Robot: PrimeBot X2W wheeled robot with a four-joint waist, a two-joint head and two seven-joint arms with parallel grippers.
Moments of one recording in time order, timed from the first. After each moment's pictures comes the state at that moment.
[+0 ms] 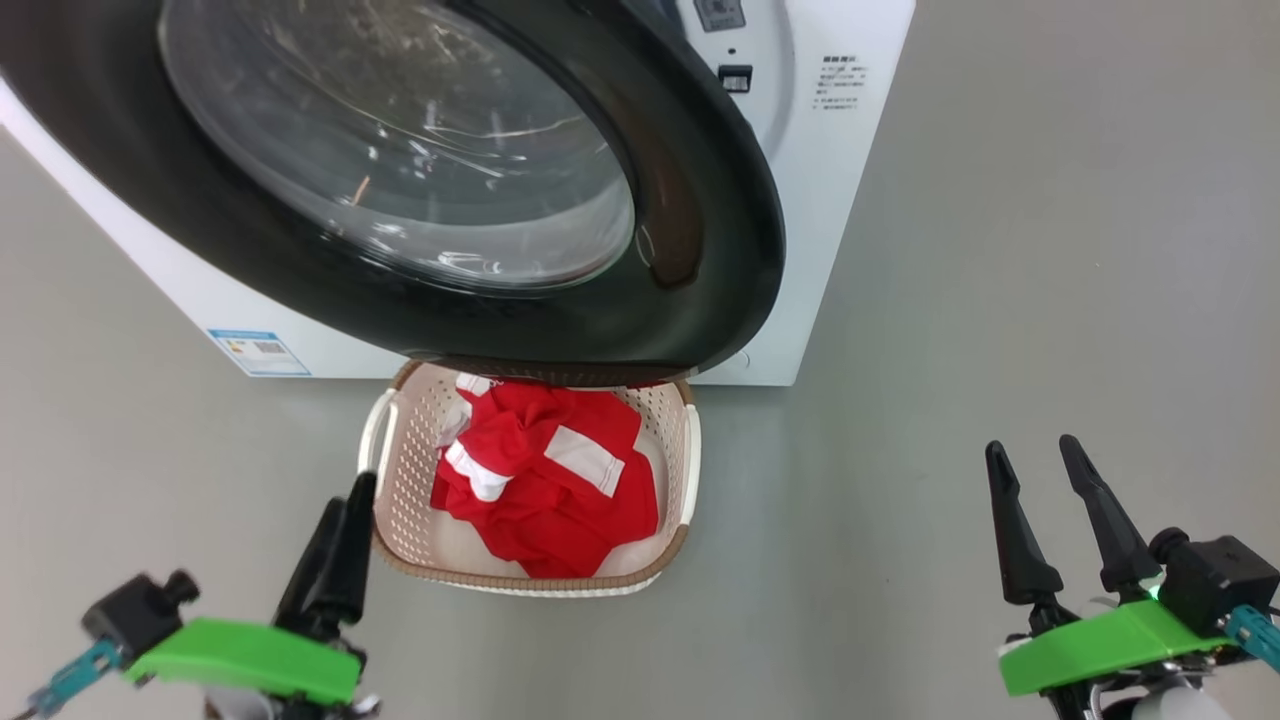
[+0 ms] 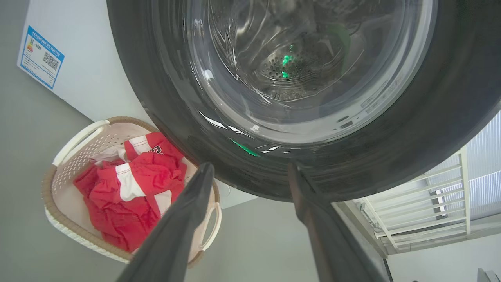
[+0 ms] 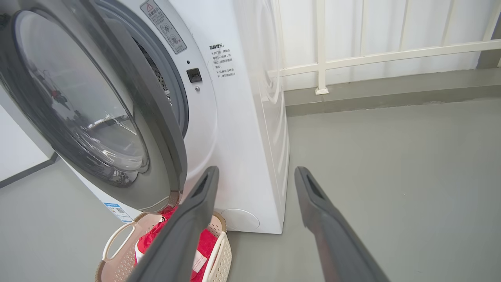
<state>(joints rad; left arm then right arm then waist) -0.28 0.29 -0.36 0.35 -1.35 -0.12 -0.25 -0.04 -0.05 -0.03 0.18 0.35 0.12 -0.26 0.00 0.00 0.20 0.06</state>
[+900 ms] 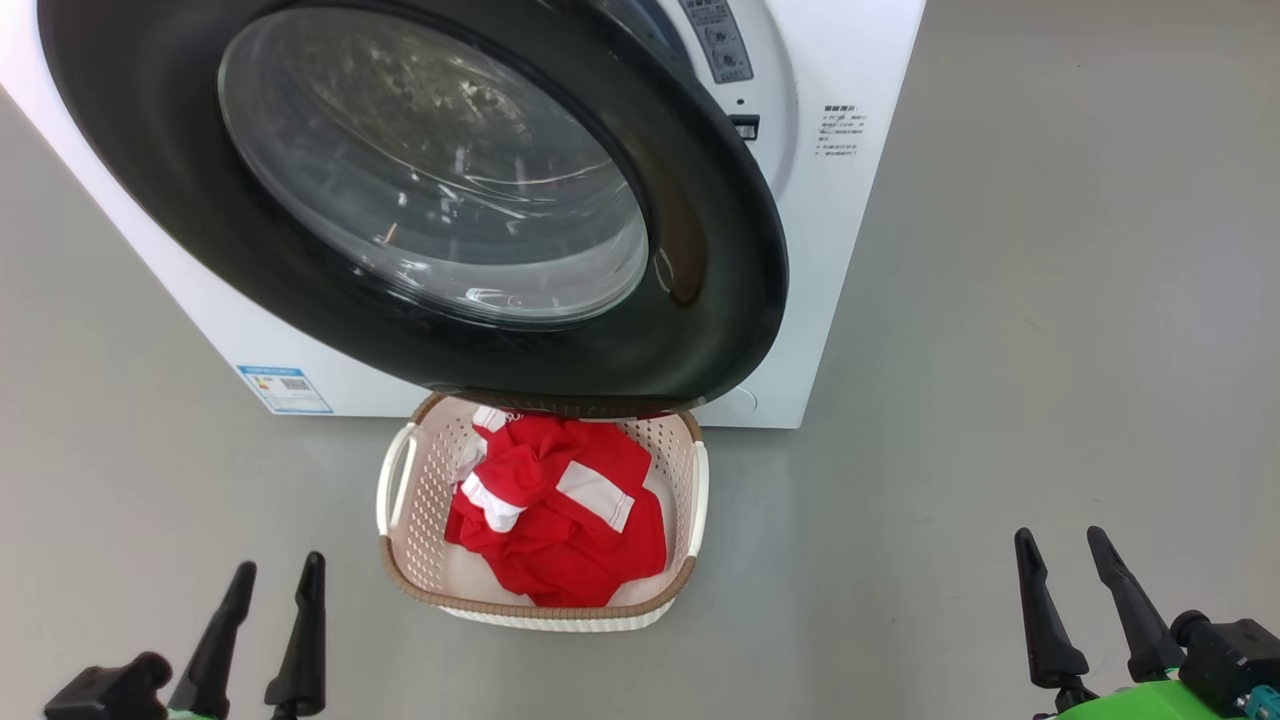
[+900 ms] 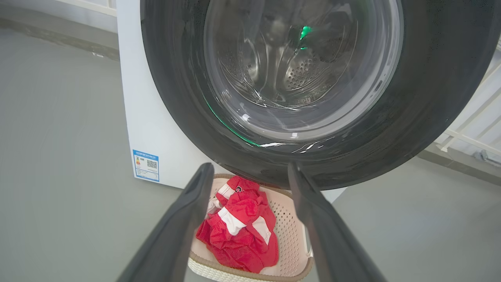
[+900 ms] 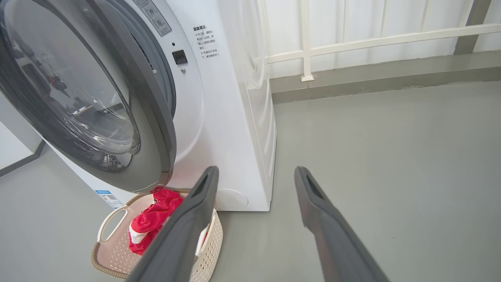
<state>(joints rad) -0.04 0.20 -0.04 0.27 -0.59 -0.13 -0.25 0.10 -0.04 -0.08 0.18 0.34 0.12 -0.26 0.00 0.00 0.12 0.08</state>
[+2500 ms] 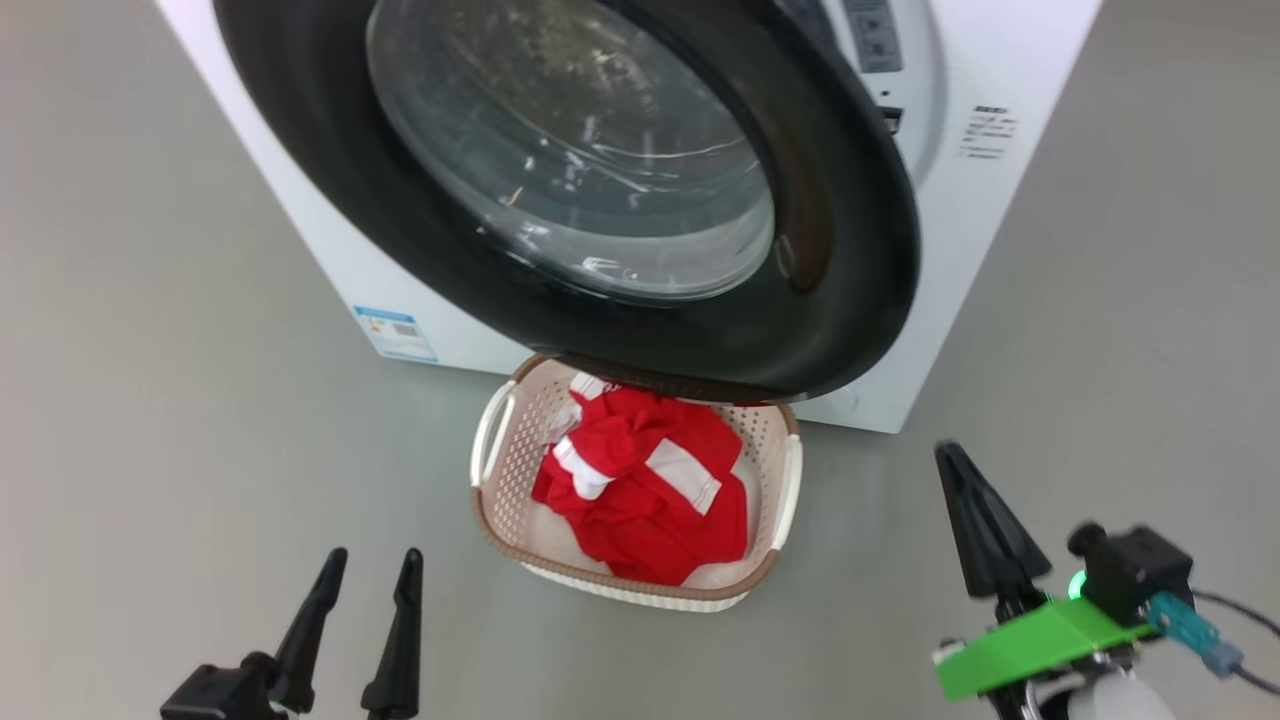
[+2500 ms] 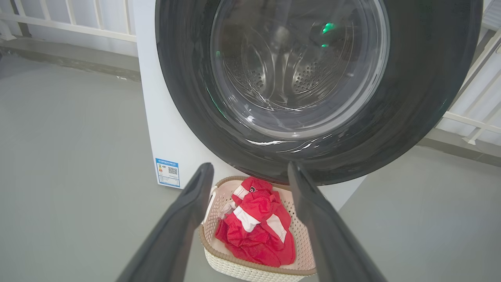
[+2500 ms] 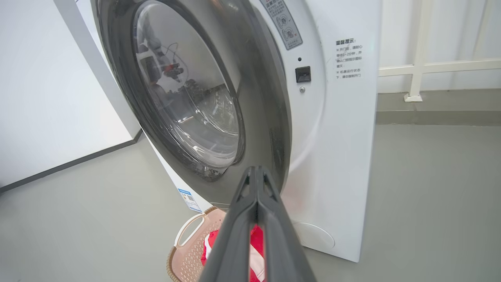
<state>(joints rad) -0.01 0.08 -0.06 0.18 -0.34 -0.13 -0.25 -0.04 -0.04 0.07 0.20 0.34 0.12 -0.26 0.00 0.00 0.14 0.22</state>
